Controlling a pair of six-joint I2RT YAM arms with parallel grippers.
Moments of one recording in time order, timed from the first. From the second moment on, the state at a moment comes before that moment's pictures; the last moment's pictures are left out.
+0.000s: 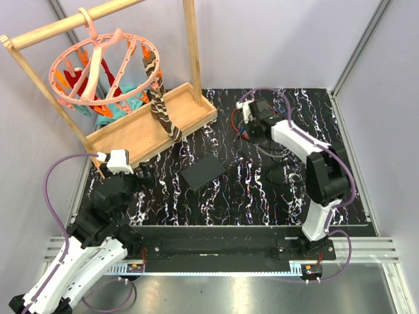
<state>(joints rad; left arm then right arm) -0.60 0.36 0.64 -0.58 -0.50 -0.28 0.43 1.87 1.41 -0.51 0.03 -0.12</state>
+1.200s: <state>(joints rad) -0.60 0.40 0.64 -0.57 -0.42 -0.26 0.30 1.24 1.51 -0.62 -0.13 0.15</state>
